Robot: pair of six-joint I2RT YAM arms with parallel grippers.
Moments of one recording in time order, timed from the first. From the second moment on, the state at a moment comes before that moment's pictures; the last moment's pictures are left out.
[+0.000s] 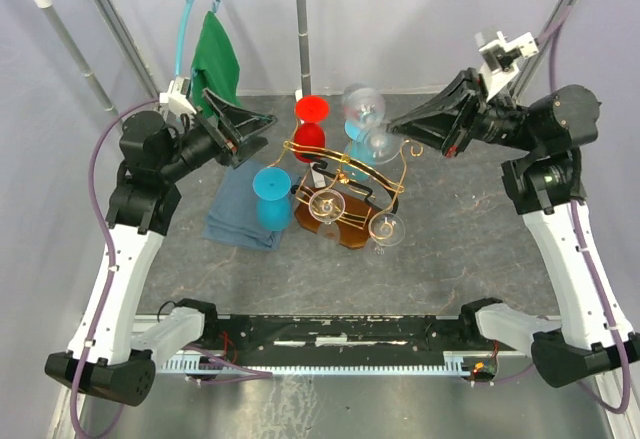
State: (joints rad) left arm -0.19 1.00 1.27 -0.42 0.56 -1.04; right arm 0.23 1.11 1.50 0.06 -1.07 0.59
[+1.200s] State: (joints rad) left arm -0.47 1.09 1.27 -0.15 0.60 -1.49; right arm 0.63 1.21 1.67 -0.33 -1.12 0.07
